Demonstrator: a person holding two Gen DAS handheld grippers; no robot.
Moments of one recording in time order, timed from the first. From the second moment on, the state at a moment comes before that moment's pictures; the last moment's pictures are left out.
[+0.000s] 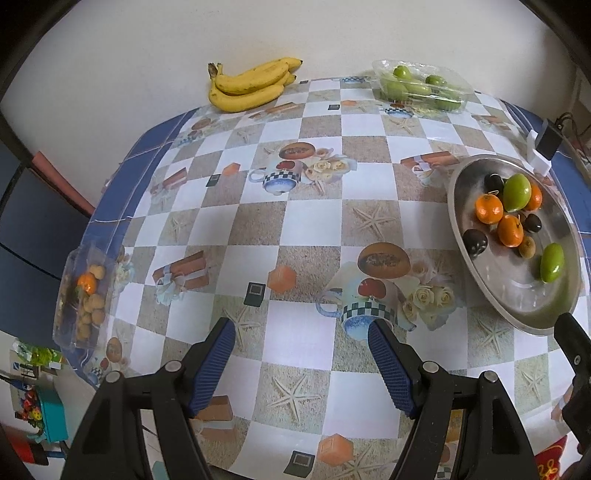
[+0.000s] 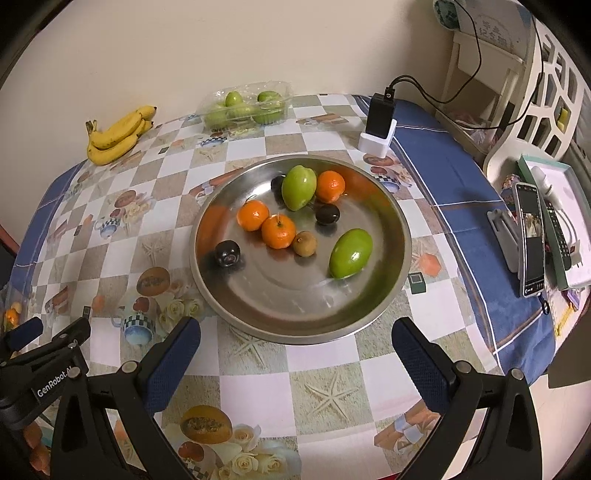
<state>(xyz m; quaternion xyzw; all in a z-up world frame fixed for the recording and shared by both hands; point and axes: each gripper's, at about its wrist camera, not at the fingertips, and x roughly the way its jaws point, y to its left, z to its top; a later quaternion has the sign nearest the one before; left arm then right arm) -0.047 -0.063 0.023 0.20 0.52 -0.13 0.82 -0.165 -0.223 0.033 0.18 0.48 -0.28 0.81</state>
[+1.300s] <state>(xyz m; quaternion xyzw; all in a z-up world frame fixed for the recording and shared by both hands) -0.045 -0.060 0.022 0.19 0.52 -0.12 0.82 -0.163 -0.223 0.029 0.19 0.49 -0.28 0.81</state>
